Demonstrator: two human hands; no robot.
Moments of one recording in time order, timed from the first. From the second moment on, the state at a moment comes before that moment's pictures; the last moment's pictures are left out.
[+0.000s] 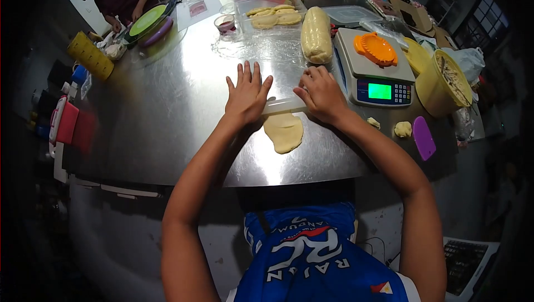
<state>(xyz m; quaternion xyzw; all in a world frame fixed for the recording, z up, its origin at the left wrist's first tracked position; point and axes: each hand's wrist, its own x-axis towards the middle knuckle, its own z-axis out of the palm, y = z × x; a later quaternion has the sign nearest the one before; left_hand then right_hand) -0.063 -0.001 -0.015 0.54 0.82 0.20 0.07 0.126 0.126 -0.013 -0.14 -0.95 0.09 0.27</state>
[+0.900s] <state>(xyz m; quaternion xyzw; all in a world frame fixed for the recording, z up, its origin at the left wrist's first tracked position) -0.023 -0.051 -0.007 0.54 0.81 0.22 -0.05 0.147 0.094 -0.005 -0.20 -0.97 0.07 0.11</state>
